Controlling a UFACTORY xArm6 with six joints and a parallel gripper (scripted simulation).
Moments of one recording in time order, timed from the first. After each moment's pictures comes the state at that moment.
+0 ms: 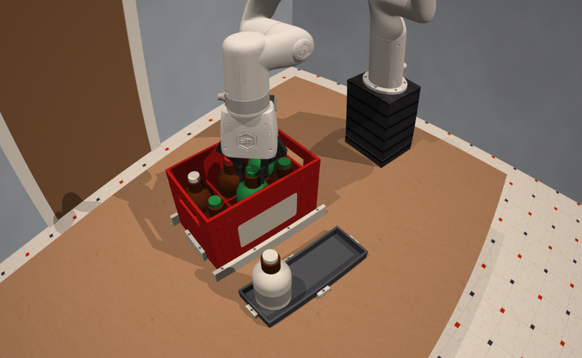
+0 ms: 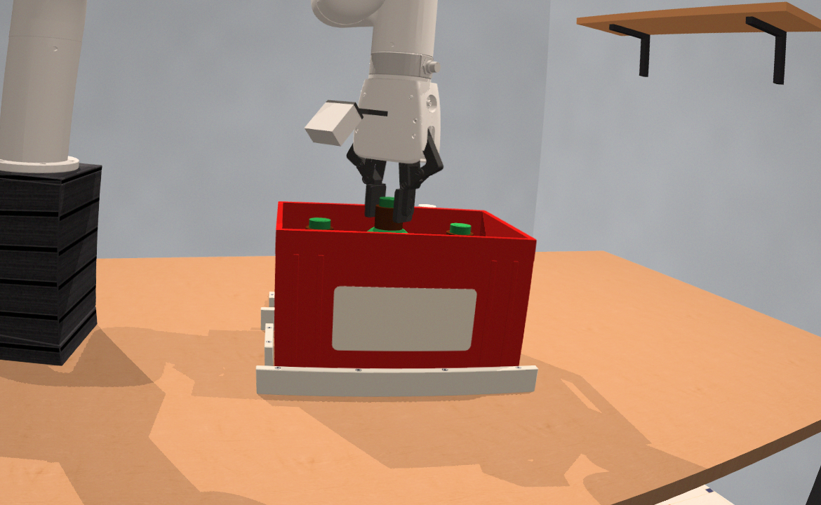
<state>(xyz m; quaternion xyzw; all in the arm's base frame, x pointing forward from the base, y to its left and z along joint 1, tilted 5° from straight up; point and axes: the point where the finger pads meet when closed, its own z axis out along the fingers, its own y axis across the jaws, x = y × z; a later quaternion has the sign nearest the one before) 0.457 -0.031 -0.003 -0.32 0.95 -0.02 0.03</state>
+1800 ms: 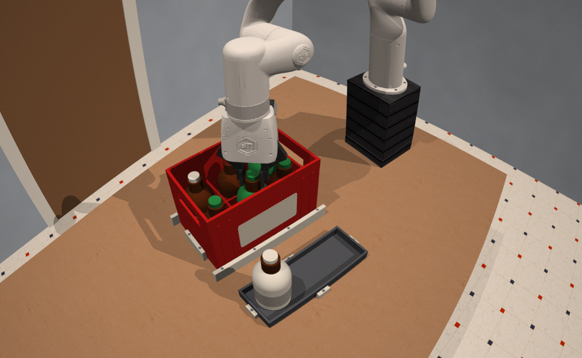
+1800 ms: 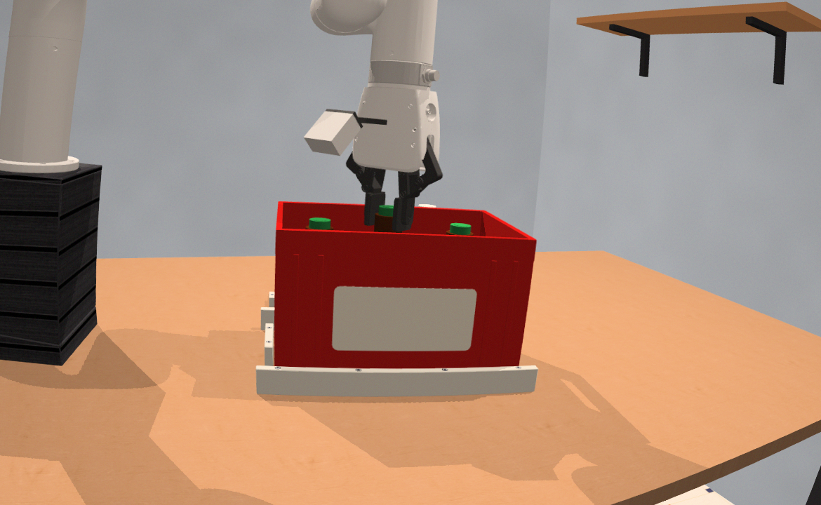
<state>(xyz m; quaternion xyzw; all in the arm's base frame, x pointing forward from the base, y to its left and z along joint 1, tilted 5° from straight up) 0.458 -0.031 -0.014 -0.32 0.95 -0.02 0.03</state>
